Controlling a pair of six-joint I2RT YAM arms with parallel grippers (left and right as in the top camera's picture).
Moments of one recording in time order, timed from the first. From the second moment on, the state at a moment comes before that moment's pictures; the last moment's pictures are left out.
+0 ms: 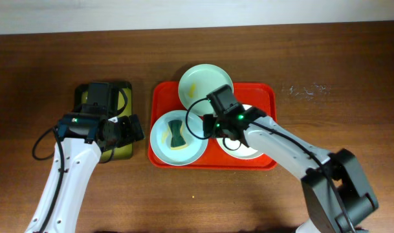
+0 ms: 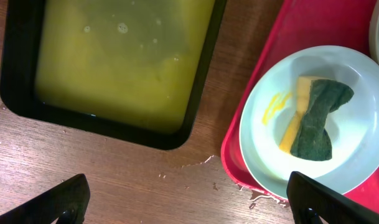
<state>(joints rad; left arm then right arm) -0.11 1.37 1.18 -1.09 -0.07 -0.44 0.55 1.77 1.12 -0.46 -0.11 0.52</state>
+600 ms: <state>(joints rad) -0.11 1.37 1.18 -1.09 -0.07 -0.44 0.56 1.90 1.12 -0.40 -0.12 0.49</state>
